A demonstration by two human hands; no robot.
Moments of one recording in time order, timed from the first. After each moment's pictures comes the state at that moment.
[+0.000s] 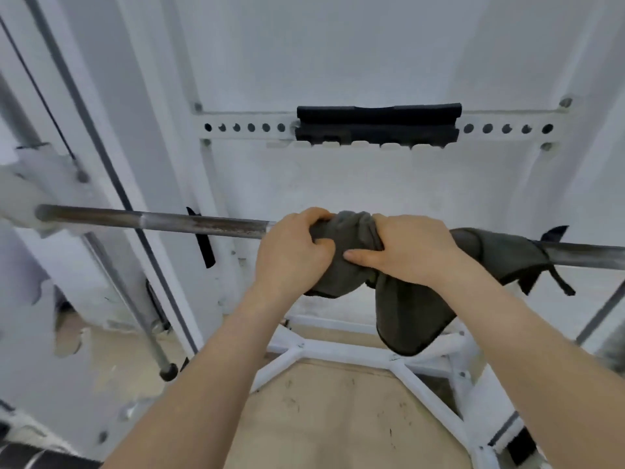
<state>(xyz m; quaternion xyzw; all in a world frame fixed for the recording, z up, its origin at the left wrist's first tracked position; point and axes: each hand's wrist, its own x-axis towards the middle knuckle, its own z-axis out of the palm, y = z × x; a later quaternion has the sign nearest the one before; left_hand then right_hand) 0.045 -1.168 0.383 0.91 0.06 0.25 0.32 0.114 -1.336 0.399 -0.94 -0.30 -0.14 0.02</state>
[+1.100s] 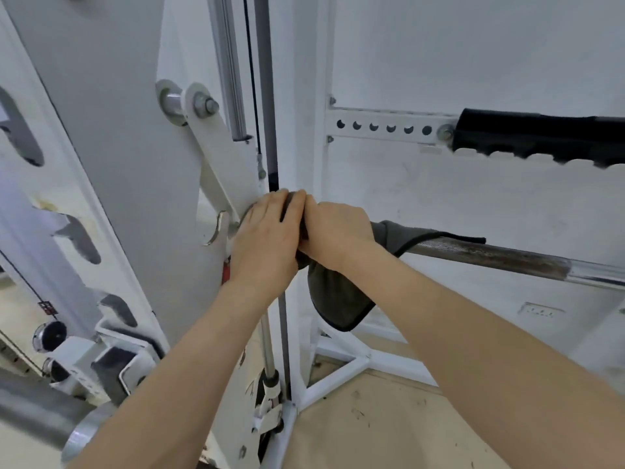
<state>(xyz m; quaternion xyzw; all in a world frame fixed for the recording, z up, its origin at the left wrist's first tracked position) -0.029 -0.782 0.370 0.94 0.08 0.34 -0.02 0.053 -0.875 0.392 -0.89 -0.40 -0.22 0.07</state>
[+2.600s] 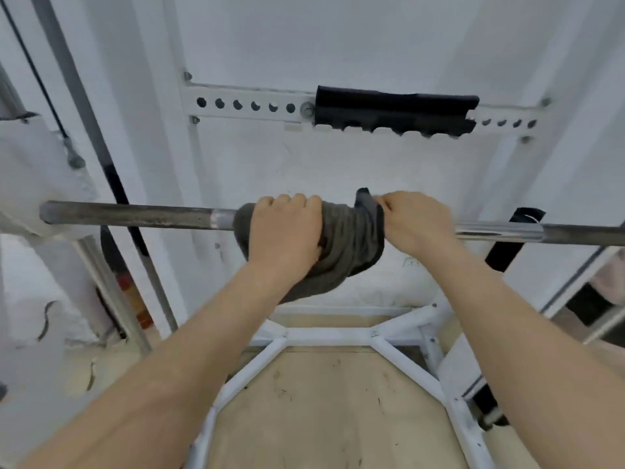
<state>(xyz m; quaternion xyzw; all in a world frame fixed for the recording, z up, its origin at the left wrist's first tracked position) 0.047 -0.994 0.379 0.96 -0.04 0.27 -0.06 0.100 -1.173 0.400 -0.98 -0.08 -0.17 0.08</state>
